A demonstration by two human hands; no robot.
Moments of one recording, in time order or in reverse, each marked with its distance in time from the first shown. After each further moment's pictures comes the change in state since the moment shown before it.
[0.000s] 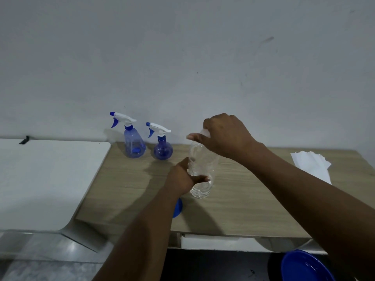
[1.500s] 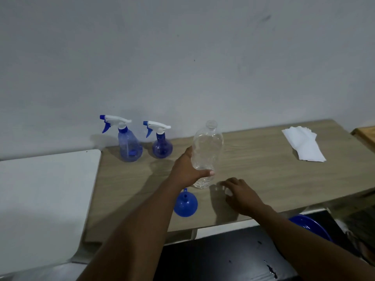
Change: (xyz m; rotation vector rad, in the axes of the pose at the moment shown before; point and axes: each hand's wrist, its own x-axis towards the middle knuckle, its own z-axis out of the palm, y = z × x) left_hand 0.027 -0.031 -0.045 -0.047 -0.234 0.166; right_hand -0.149 -0.029 0.196 0.327 -0.499 0.521
